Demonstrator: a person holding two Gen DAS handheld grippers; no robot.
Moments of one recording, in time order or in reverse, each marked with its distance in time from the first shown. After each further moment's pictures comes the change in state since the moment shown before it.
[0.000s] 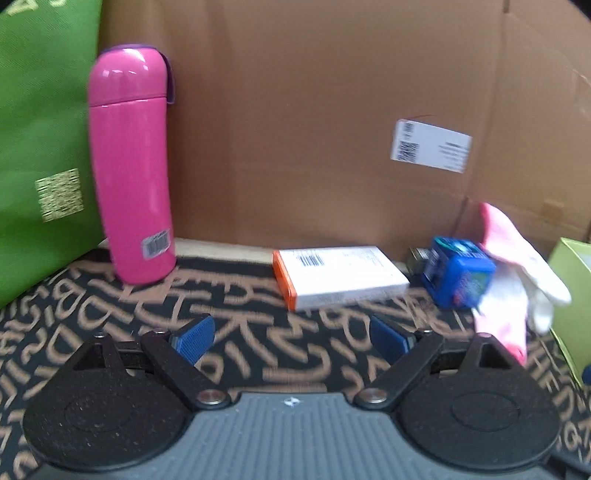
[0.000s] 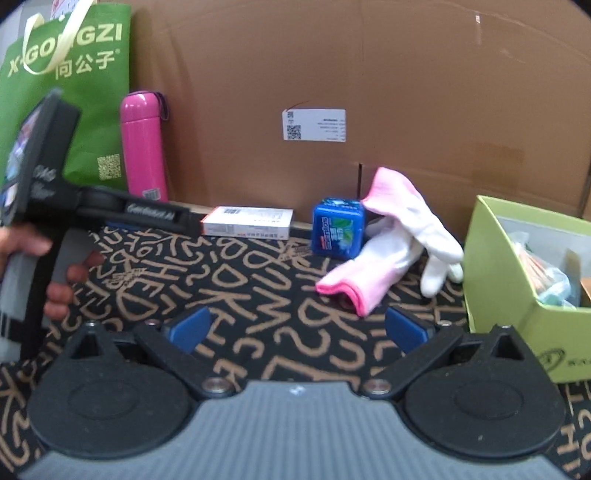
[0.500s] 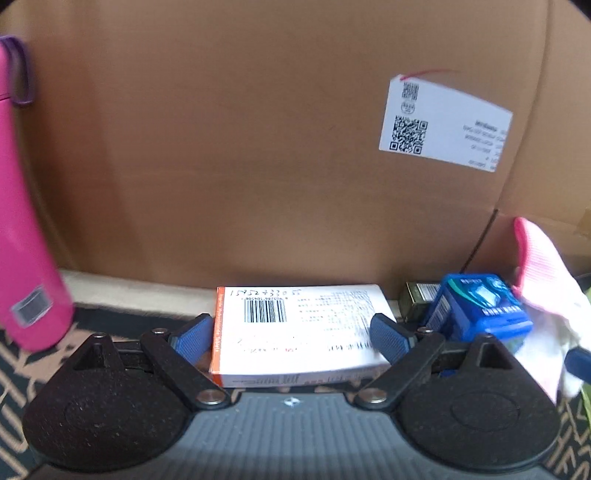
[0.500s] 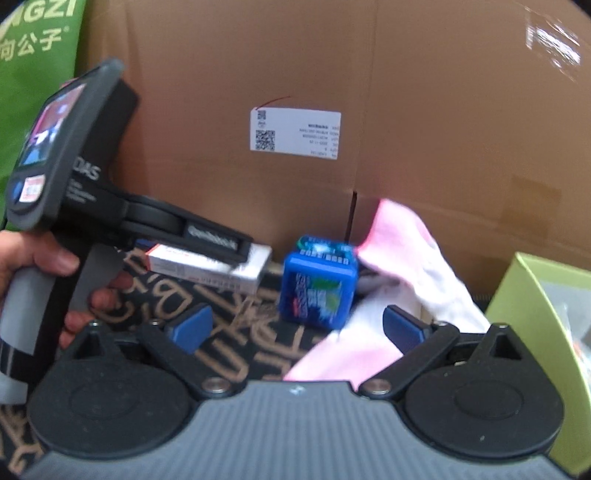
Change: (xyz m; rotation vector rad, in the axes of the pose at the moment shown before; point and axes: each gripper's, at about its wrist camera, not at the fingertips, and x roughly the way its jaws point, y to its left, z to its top) left arm 0.092 -0.045 0.038 0.033 0.074 -0.030; right arm 0.094 -0.013 0.042 -0.054 -0.017 -0.091
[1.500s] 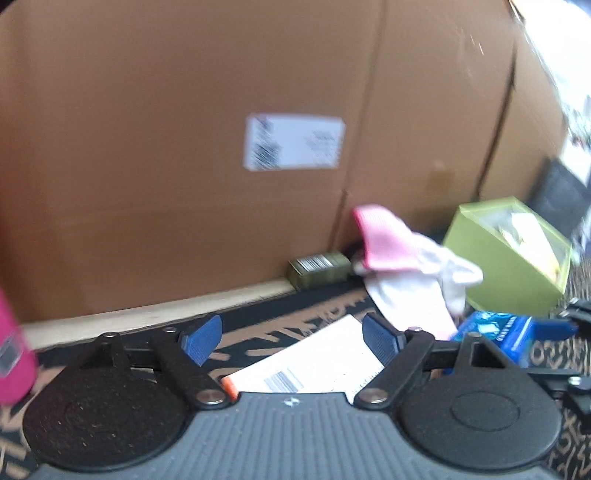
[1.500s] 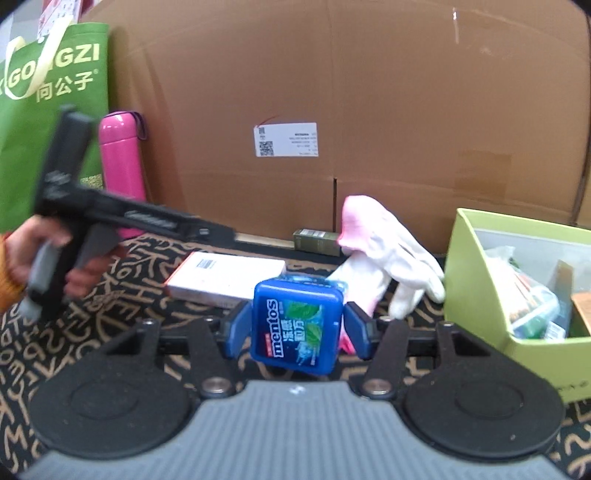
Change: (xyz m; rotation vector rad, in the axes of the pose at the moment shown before) left arm -0.069 0.025 -0.020 0.272 -0.022 -0.436; right arm -0.109 -0.034 -0.036 0.072 0.003 0.091
